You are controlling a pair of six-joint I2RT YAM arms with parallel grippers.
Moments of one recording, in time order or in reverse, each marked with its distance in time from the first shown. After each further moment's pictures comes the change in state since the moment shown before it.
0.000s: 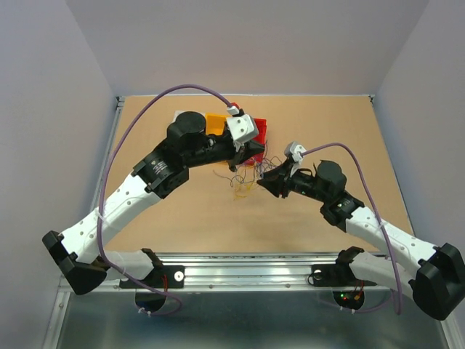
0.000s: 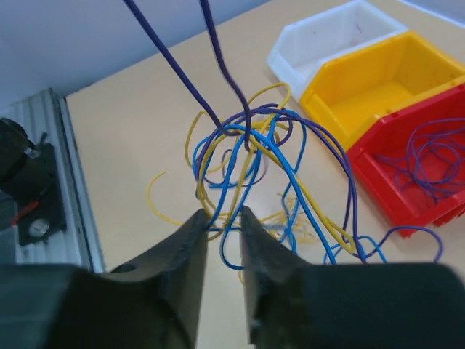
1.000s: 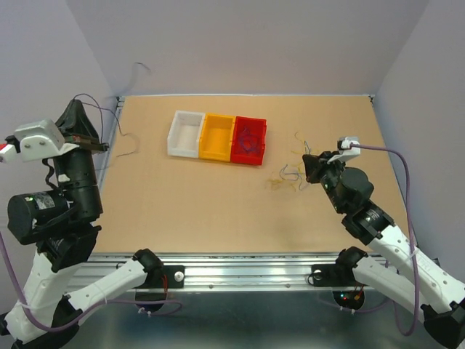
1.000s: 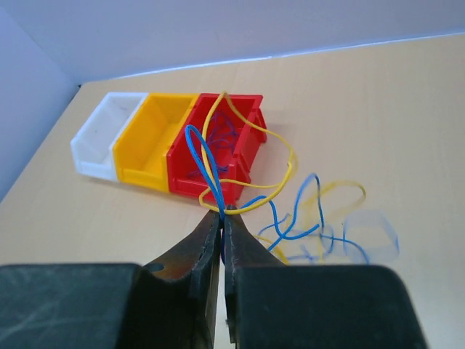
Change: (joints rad) left arm 0.098 -0.544 -0.076 0.436 -1.192 0.247; right arm 0.004 -0.282 0.083 -0.345 0.856 0.212
